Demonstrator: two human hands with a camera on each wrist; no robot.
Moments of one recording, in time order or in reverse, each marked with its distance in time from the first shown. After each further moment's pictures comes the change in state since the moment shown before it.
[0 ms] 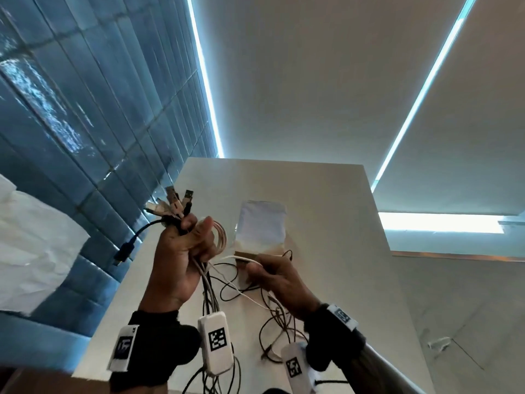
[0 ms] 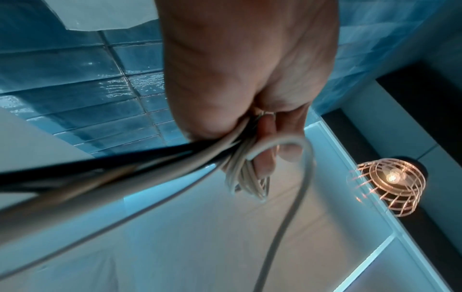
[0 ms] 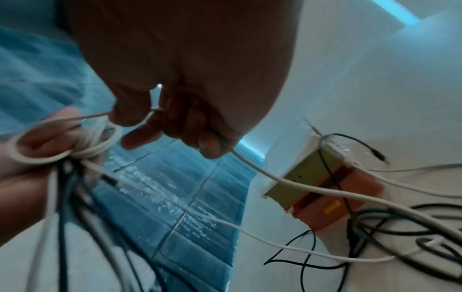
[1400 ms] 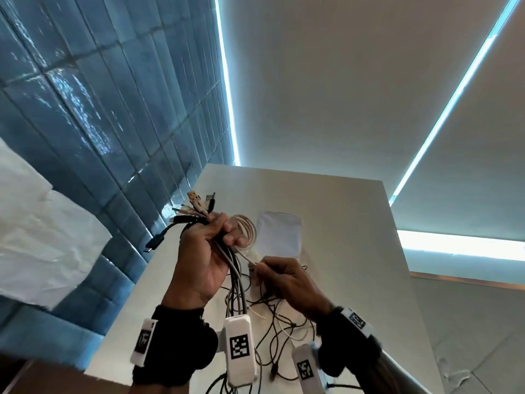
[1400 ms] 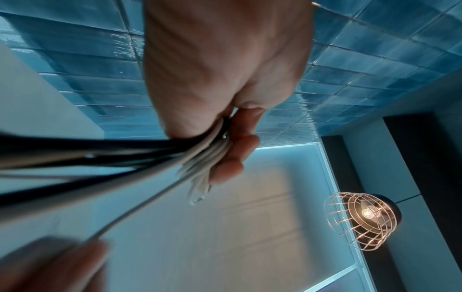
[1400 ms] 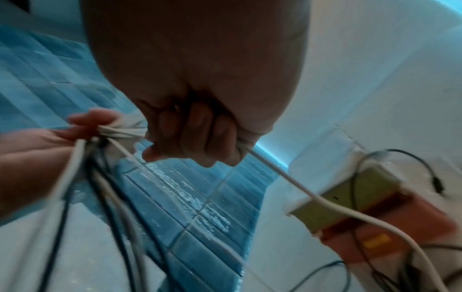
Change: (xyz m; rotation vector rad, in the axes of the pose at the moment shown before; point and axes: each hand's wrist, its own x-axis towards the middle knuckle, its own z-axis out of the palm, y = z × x) left_hand 0.012 0.014 0.019 -0.252 0.033 -0.094; right_hand 0.023 -0.018 -0.003 -0.051 -0.137 0.056
